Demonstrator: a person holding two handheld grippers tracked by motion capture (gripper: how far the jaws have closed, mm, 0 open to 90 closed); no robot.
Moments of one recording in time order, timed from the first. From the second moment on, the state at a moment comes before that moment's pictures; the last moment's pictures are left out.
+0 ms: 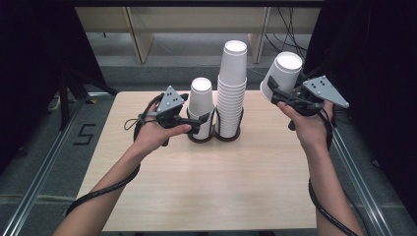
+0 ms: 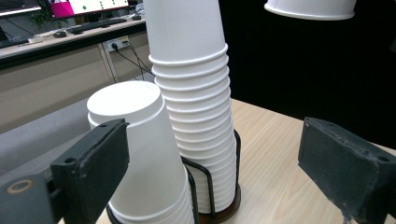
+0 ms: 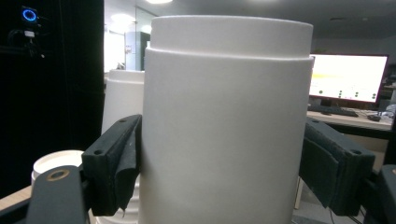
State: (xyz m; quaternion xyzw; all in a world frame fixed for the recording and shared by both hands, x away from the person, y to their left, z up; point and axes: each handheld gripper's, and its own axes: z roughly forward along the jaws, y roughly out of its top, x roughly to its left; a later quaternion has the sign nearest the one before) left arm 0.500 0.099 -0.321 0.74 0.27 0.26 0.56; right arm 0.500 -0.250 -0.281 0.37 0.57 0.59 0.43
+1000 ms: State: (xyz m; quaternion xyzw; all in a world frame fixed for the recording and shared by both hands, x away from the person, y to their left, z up) left arm 0.475 0.124 -0.372 0.75 0.28 0.26 0.54; right arm 0.481 -0.245 -0.335 0.35 0.63 0.53 0.44
